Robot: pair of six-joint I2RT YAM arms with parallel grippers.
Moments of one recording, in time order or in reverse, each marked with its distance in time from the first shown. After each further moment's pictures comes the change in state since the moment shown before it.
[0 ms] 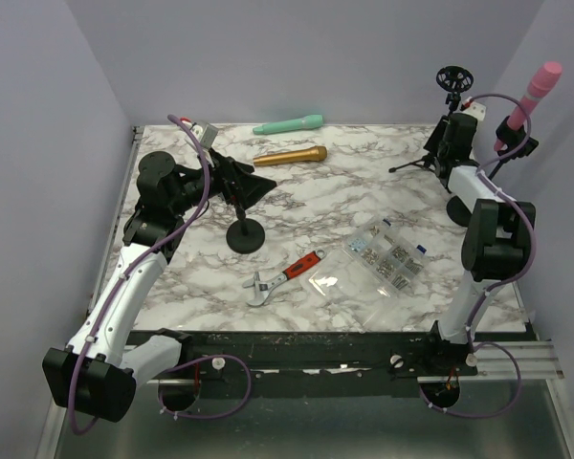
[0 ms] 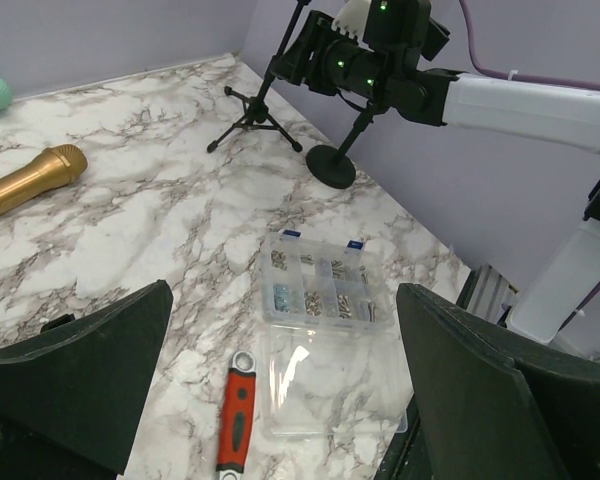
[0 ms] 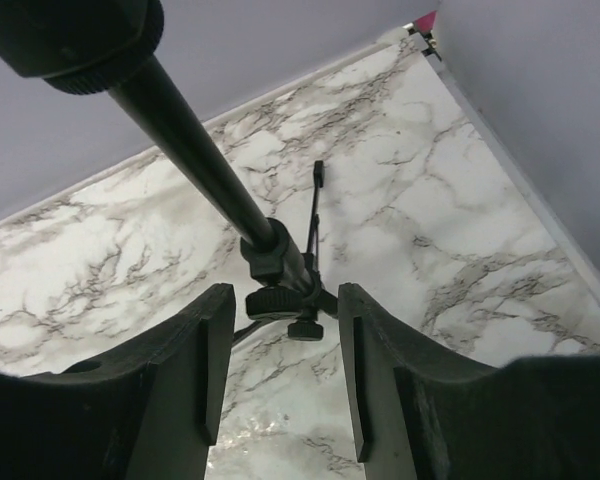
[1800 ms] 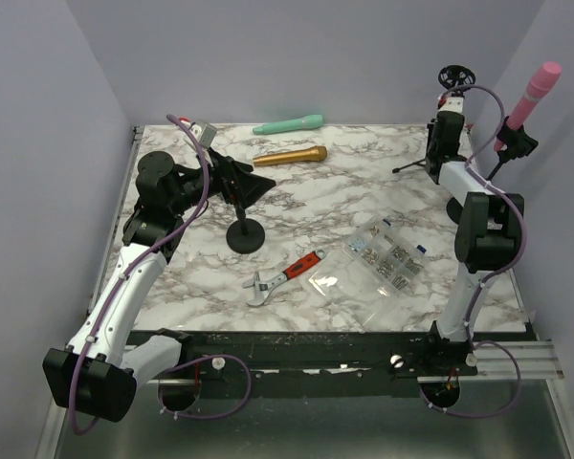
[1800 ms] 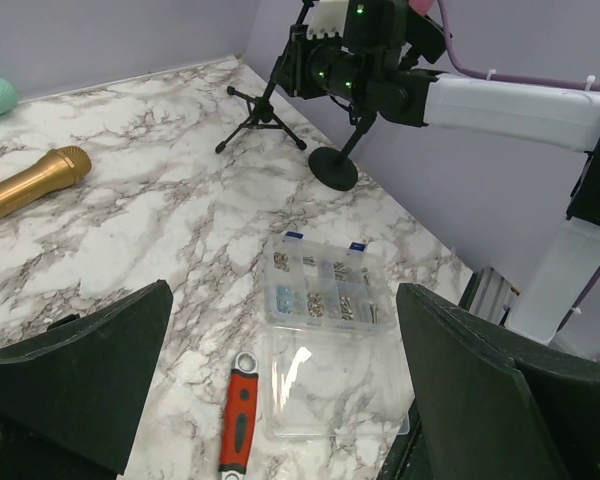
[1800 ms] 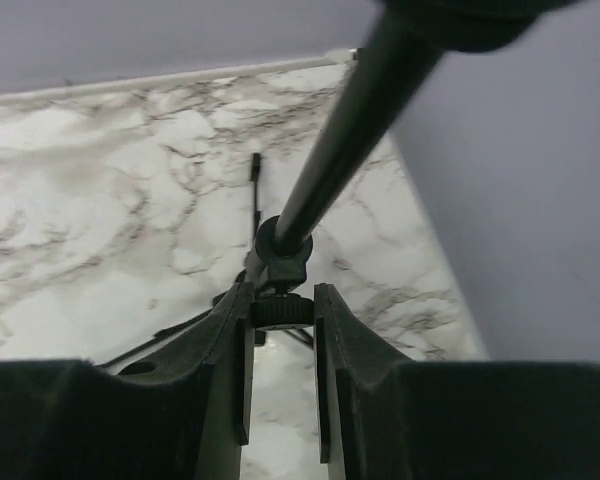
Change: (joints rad) left arm 0.006 0.000 0.000 0.002 0.000 0.000; right arm 0.029 0.082 0.080 -0.031 0.065 -0.295
